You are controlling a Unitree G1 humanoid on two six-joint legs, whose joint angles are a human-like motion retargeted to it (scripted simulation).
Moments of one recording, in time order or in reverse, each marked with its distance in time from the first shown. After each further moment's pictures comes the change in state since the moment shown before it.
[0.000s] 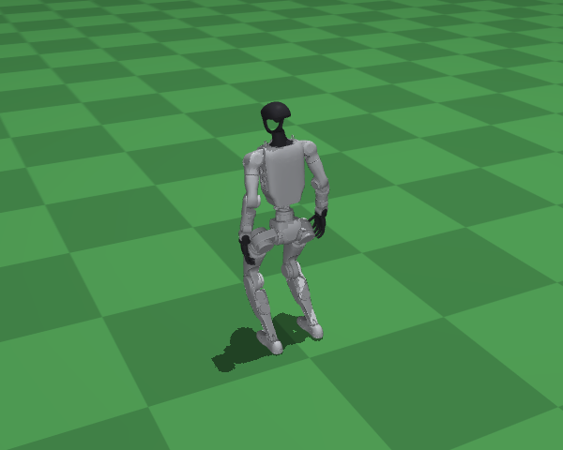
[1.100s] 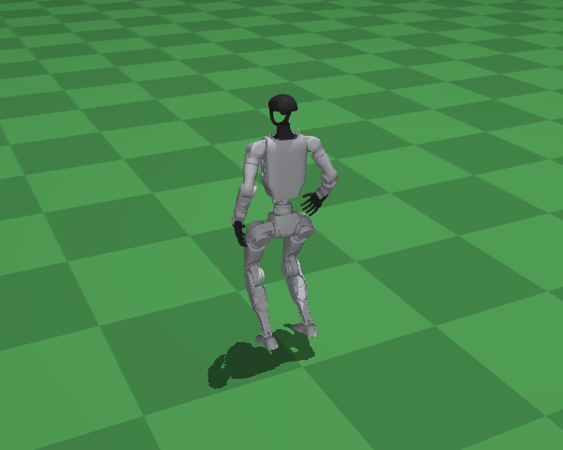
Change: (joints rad) left arm 0.051 0.062 -0.040 -0.236 -0.050 -0.002 -0.083; right arm 0.083 -0.205 0.005 -0.478 0.049 -0.016 0.101; waist -0.019 0.055 -0.087; left_leg 0.000 -0.041 -0.017 -0.182 0.425 -0.103; right_leg -0.002 0.019 0.012 -0.170 0.409 0.123
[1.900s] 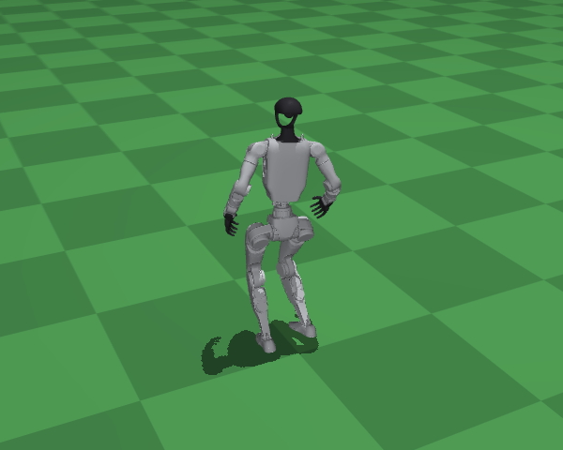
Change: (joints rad) left arm -0.018 0.088 0.051 -0.130 0.002 -0.092 0.101; right arm 0.000 -0.014 -0.037 -0.008 -0.007 -0.078 -0.127; waist -0.041 0.075 0.054; left_leg 0.047 -0.010 -0.041 0.093 -0.219 0.026; right_leg -0.006 0.143 0.119 0.092 -0.155 -0.014
